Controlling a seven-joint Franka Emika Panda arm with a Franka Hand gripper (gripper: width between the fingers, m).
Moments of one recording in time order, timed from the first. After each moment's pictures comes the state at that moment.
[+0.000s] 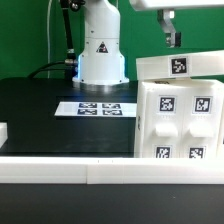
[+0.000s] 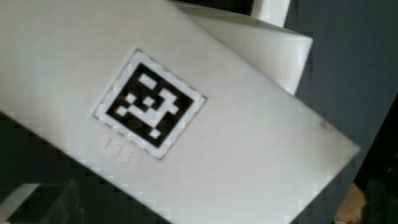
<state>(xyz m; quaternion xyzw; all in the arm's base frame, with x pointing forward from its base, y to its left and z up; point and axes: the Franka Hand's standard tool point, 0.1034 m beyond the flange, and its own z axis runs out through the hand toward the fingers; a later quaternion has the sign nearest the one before) 0.630 0.101 0.188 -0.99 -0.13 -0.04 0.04</state>
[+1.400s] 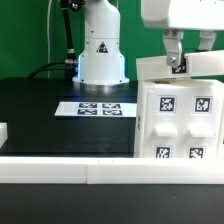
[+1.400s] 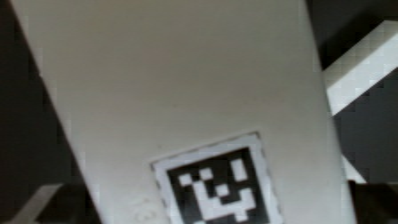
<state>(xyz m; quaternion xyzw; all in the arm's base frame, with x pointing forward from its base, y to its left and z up) 0.619 0.087 0.160 -0.92 -0.39 -0.03 -0.01</state>
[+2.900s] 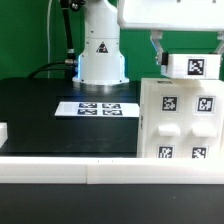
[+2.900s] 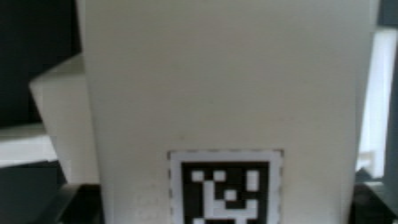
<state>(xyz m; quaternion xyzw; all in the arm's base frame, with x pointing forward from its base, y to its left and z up) 0.623 0.084 0.159 -0.99 0.13 -0.05 0.01</state>
